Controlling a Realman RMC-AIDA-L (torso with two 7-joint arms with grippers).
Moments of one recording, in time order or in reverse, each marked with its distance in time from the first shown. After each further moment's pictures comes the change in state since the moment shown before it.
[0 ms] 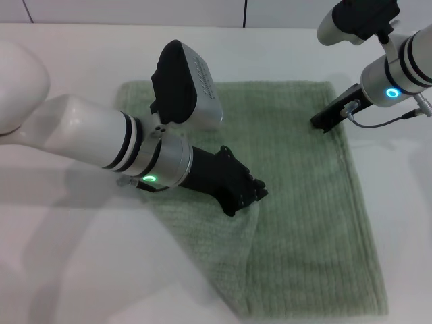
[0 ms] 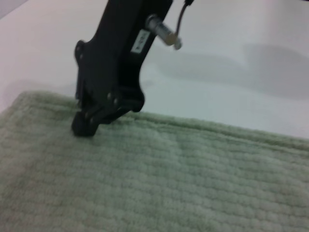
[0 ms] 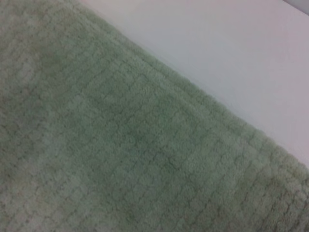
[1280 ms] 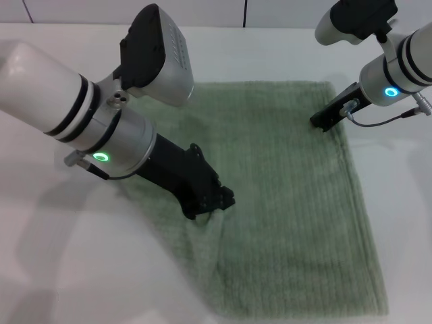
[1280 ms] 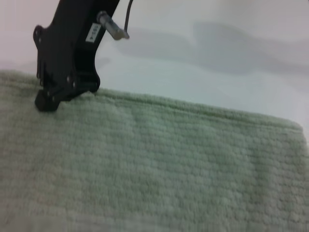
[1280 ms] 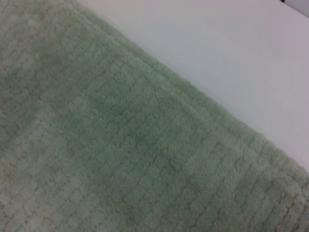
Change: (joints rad) left arm 0.017 0.010 -0.213 0.291 0.258 0.443 -0.192; right arm 0.004 0.002 -0.006 0.000 -0.005 -0.004 -0.001
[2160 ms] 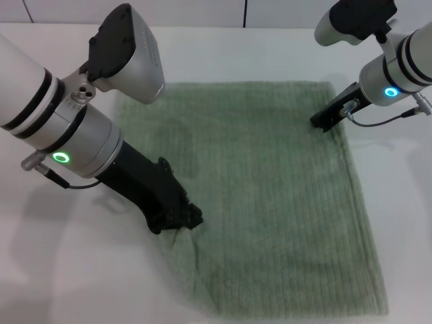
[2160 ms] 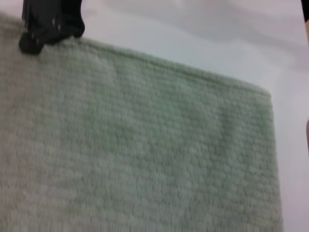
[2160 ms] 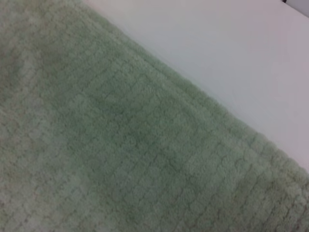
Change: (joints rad) left arm 0.001 0.002 -0.112 0.086 0.102 0.239 -0.099; right arm 0.002 0.000 -0.002 0.002 -0.002 0.000 -0.004
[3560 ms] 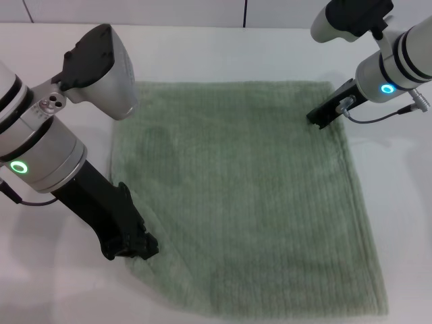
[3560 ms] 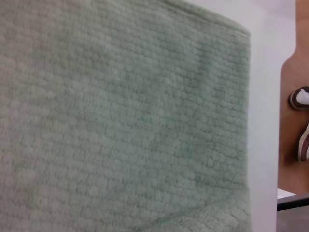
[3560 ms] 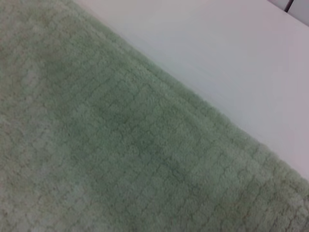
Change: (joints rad) left arm -0.014 -0.003 -0.071 0.040 0.133 0.212 -0.041; right arm 0.009 0.003 0.000 0.000 0.003 -0.006 0.000
